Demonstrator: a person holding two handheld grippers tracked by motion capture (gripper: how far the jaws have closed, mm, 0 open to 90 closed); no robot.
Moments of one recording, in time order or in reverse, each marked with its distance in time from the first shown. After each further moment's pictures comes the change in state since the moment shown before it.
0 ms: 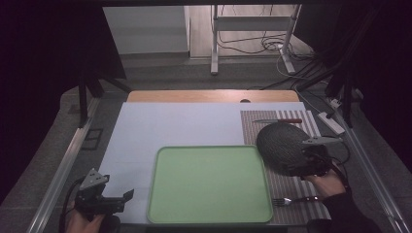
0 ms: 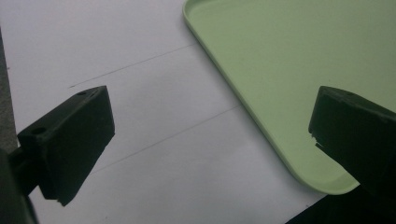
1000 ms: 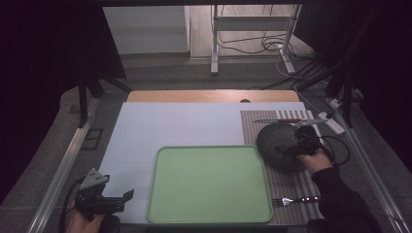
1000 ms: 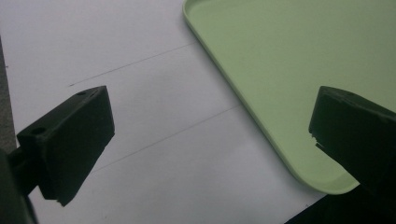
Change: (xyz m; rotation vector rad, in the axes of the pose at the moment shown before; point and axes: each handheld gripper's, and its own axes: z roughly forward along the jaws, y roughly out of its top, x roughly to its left) left arm 0.001 0.000 0.001 0.004 -0.004 -0.004; right arm -0.030 0.039 0.048 0.029 -0.006 -0.017
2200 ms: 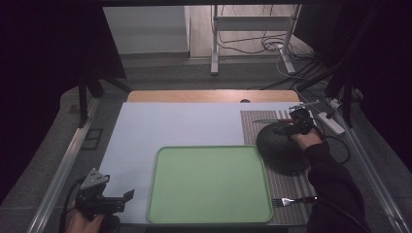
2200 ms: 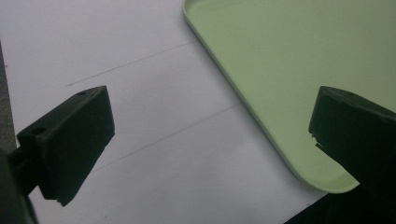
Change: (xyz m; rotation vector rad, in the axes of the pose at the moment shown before) left arm 0.000 0.000 0.001 0.009 0.003 0.006; right arm -0.051 0.038 0.053 0.058 -0.058 0.095
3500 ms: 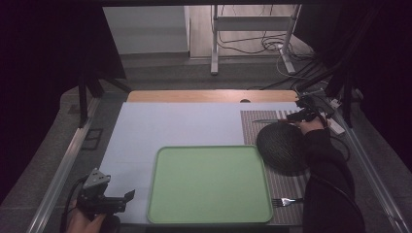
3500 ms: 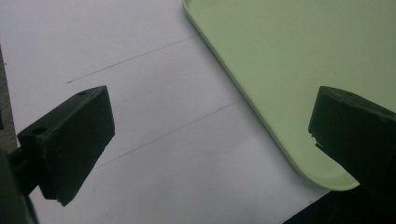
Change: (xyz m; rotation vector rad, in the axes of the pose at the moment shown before) left arm -0.001 0.001 0.002 0.024 0.008 0.010; right arm -0.058 0.029 0.027 0.046 -0.085 0.043
